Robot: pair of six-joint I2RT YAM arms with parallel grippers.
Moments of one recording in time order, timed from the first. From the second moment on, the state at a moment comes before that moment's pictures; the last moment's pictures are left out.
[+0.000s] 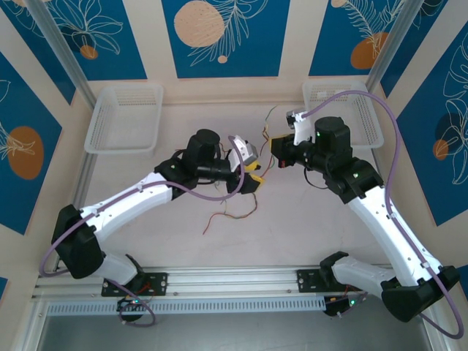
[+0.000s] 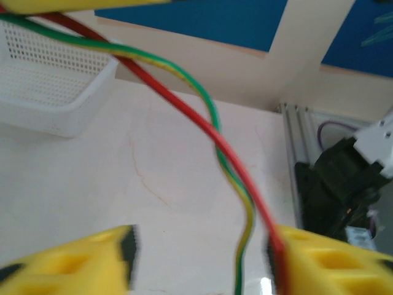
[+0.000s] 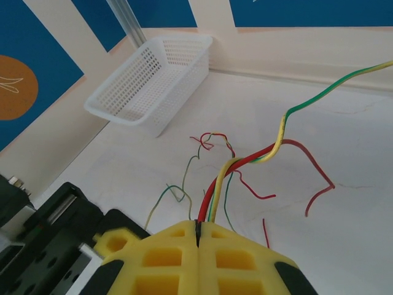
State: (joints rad) left arm -0.81 1.45 1.22 -0.18 0.61 0.12; right arm 0.47 1.06 1.25 -0.60 -0.27 0.24
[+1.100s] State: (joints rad) left arm -0.82 1.45 1.23 -0.17 0.60 0.11; right arm 0.47 1.04 1.19 -0.57 -0.26 0.24
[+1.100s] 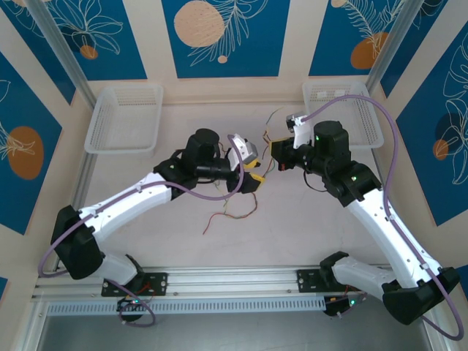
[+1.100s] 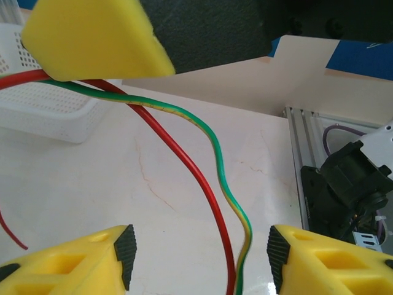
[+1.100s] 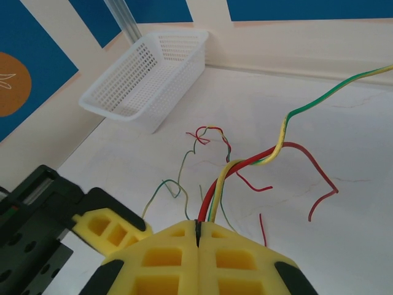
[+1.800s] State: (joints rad) left arm -0.82 1.48 1.22 -0.14 0.58 0.11; right arm 0.47 1.03 1.15 -0.54 -0.28 0.25
